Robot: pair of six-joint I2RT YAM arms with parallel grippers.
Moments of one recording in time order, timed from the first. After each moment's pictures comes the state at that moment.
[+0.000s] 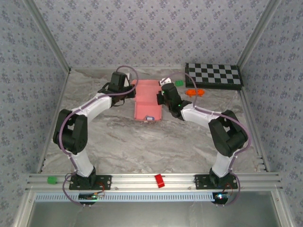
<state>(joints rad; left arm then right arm) -0.40 1.77 1.28 -0.21 0.11 -0.41 0.61 1.77 1.13 0.15 0.28 0.14</state>
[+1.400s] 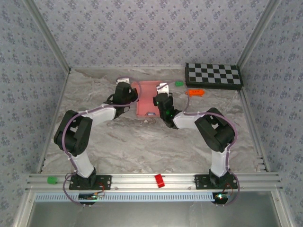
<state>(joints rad) -0.48 1.75 1.04 0.21 -0.10 -0.55 0.70 1.90 1.02 0.60 0.61 0.11</state>
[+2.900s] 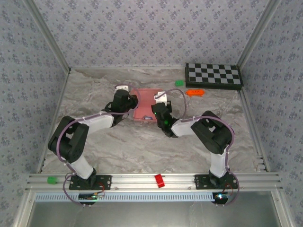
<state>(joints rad) -0.52 1.65 0.88 0.28 -0.10 -0.57 0.79 1.90 0.90 0.74 0.74 0.09</state>
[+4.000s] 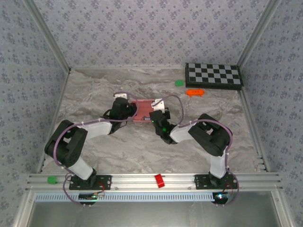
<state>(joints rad) -0.54 1.59 0.73 0.32 -0.10 -0.62 0.88 1.90 0.83 0.77 0.82 0.09</state>
